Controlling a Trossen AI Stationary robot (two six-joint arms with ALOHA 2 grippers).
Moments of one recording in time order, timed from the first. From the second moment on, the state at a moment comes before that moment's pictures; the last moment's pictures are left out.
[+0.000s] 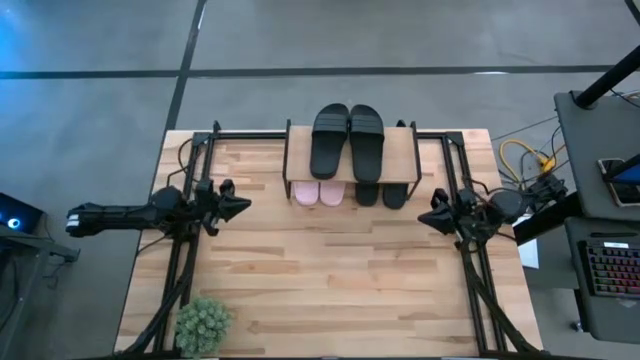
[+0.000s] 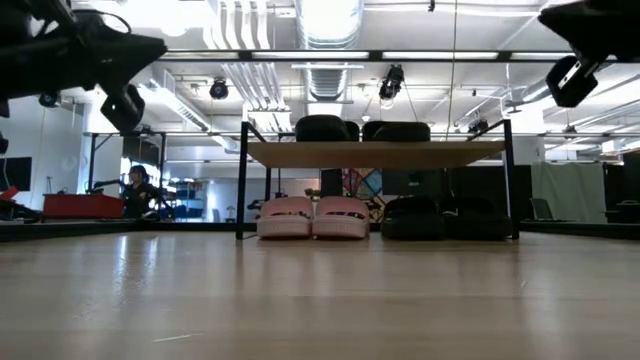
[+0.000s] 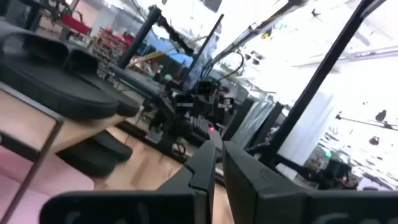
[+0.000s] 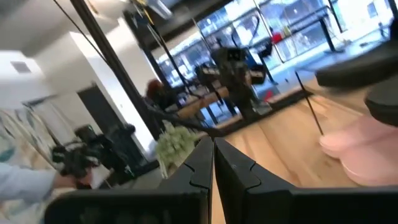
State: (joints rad) left arm 0.06 0.19 0.01 0.38 0.00 -0.57; right arm 0.45 0.01 0.13 0.03 0.38 0.45
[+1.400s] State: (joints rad) left arm 0.09 0.12 0.01 0.17 -0.14 -0.47; right arm 0.05 0.01 0.01 0.00 0.00 0.43
